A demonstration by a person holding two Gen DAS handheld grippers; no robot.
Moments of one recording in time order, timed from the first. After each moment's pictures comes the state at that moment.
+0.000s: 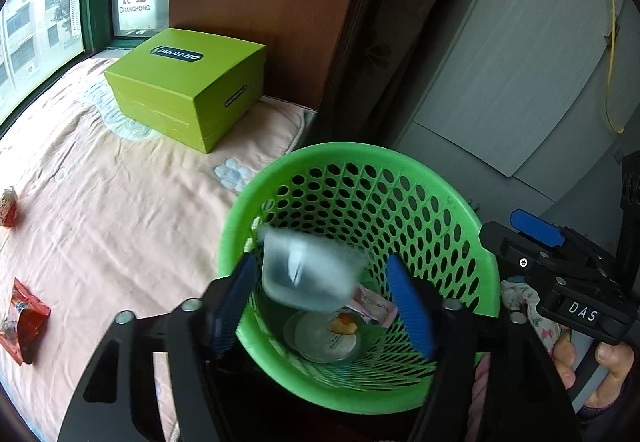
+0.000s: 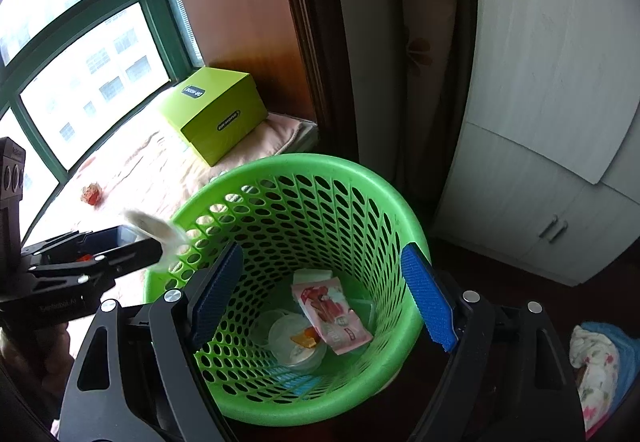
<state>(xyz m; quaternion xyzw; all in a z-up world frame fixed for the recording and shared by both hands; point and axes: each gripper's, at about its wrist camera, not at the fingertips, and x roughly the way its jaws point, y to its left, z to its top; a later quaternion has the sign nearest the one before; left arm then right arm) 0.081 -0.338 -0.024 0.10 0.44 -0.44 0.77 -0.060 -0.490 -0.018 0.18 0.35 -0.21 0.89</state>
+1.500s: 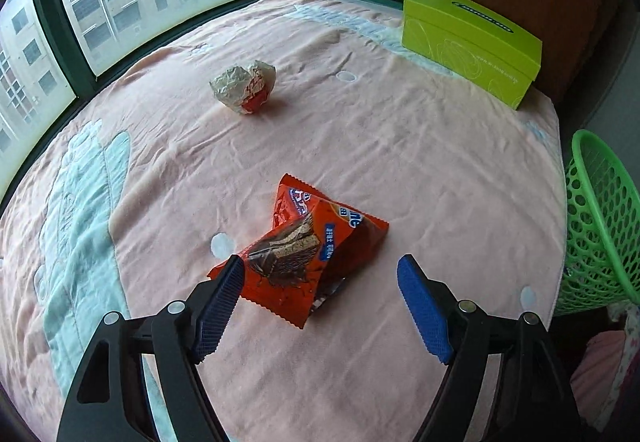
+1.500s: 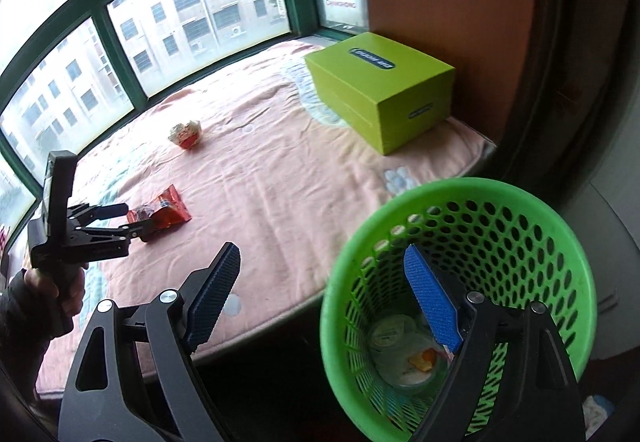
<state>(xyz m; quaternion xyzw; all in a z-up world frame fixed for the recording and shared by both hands) 0.221 -0.082 -0.089 0.13 0.48 -0.23 0.84 0.063 -0.347 -0.009 0.09 0.40 -0.04 0.91</state>
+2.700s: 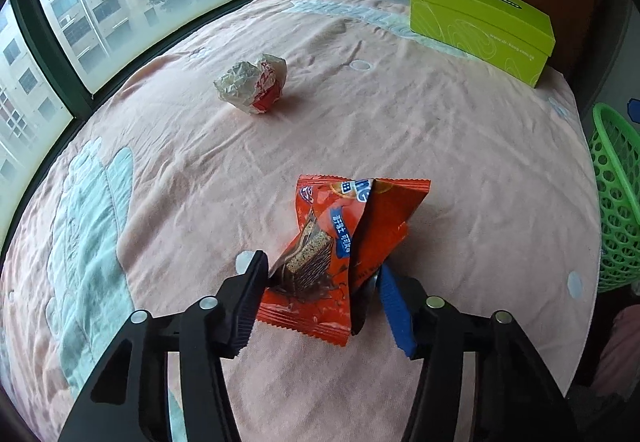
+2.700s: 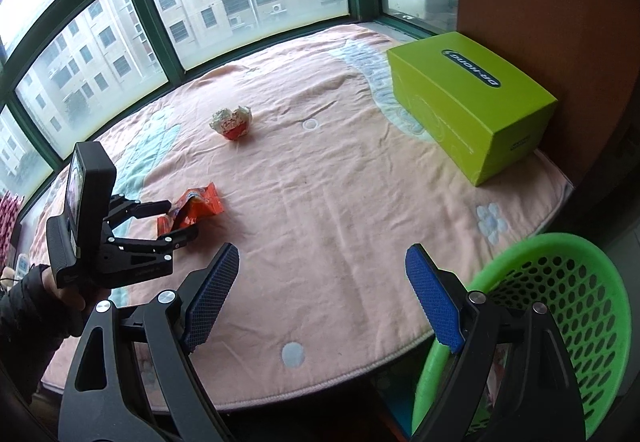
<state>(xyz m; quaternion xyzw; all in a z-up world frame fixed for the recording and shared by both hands) 0.241 -0.076 -0.104 0.18 0.46 -0.23 0.84 0.142 -0.290 -0.015 0.06 0.42 0.04 0.90</state>
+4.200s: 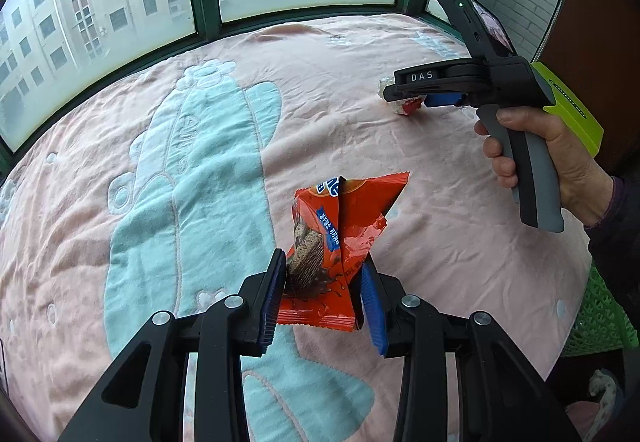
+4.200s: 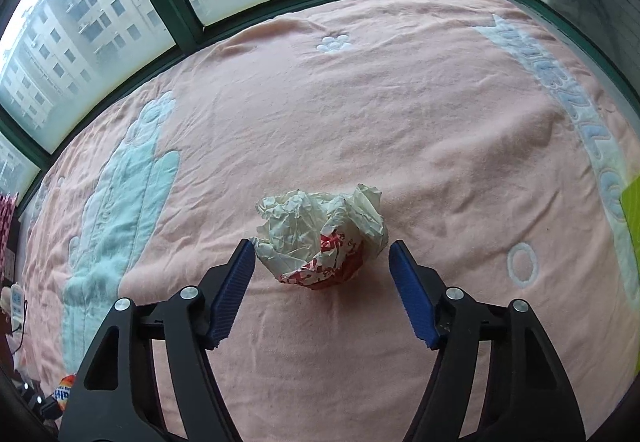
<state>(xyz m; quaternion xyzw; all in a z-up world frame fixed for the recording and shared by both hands) 0.213 0.048 -0.067 0.02 0.48 -0.11 0.87 0.410 -0.158 -0.103 0.04 0.50 0.13 0.86</state>
